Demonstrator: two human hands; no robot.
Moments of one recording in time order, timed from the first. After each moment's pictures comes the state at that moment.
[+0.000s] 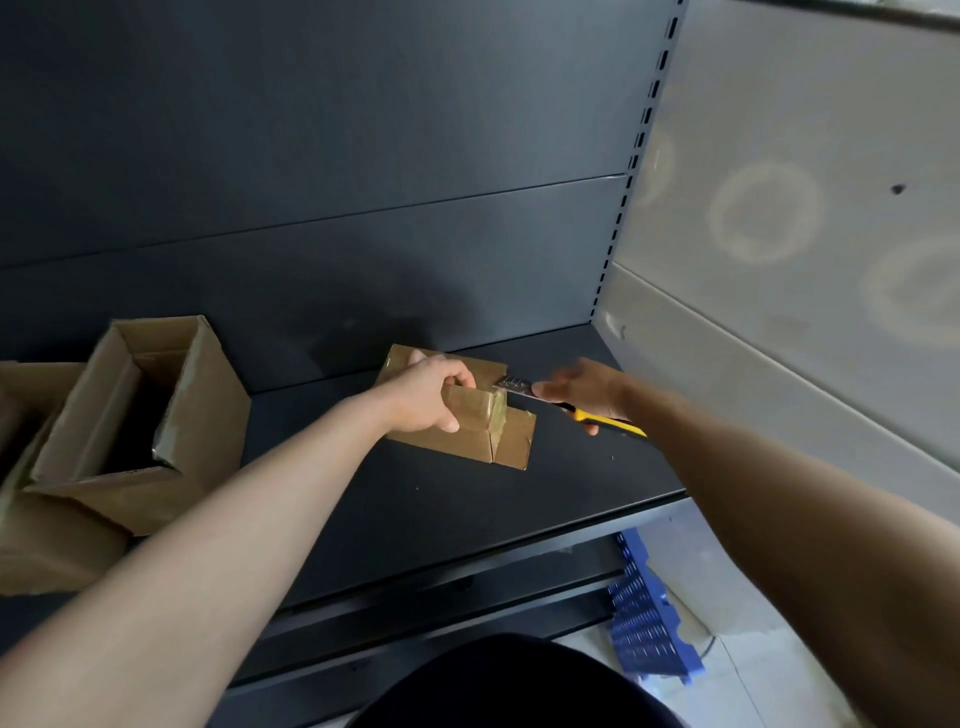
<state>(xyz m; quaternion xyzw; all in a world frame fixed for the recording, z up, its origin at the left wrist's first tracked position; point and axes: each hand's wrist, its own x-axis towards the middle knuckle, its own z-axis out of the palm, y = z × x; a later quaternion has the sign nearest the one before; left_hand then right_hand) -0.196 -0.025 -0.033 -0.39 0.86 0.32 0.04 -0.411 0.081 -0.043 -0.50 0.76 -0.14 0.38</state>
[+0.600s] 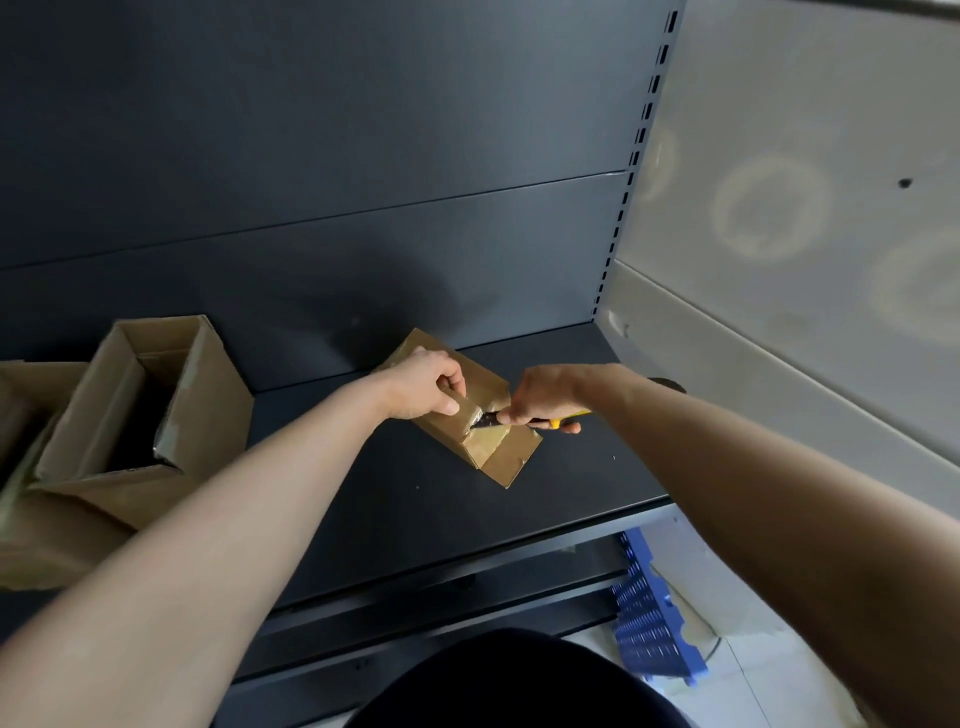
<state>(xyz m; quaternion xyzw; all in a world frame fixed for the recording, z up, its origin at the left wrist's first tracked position) -0.200 -0.037 -0.029 -0.37 0.88 0.28 0.07 -0.380 0.057 -0.028 -0.60 0.70 0.04 0.38</state>
